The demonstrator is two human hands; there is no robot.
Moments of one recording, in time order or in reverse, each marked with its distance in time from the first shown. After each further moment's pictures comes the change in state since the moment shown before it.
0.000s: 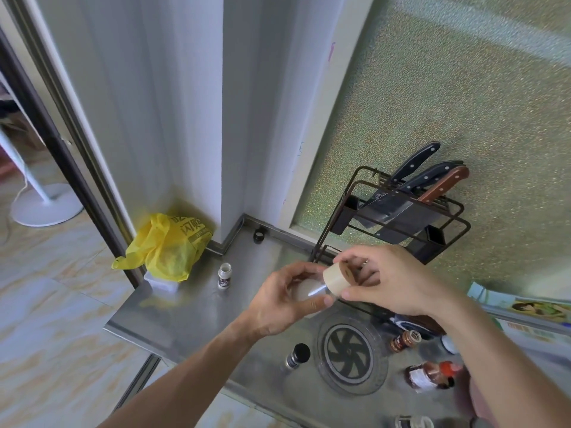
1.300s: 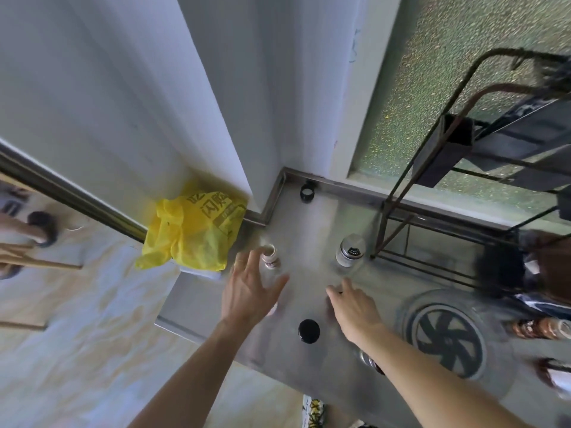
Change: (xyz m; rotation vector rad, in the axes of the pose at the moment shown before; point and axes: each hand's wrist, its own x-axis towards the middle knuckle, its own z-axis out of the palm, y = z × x) left_hand 0.024 -0.218 -0.118 0.907 0.336 -0.401; right_hand 0.180 0.114 0.288 -0.486 -0.347 0.274
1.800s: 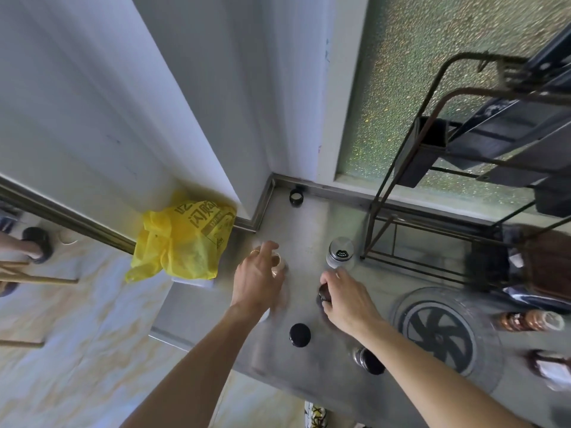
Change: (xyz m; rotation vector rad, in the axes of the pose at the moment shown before) left_hand 0.027 0.050 0.001 0.094 -0.036 0.089; right_hand -0.005 0.018 -0.018 0.358 0.289 -0.092
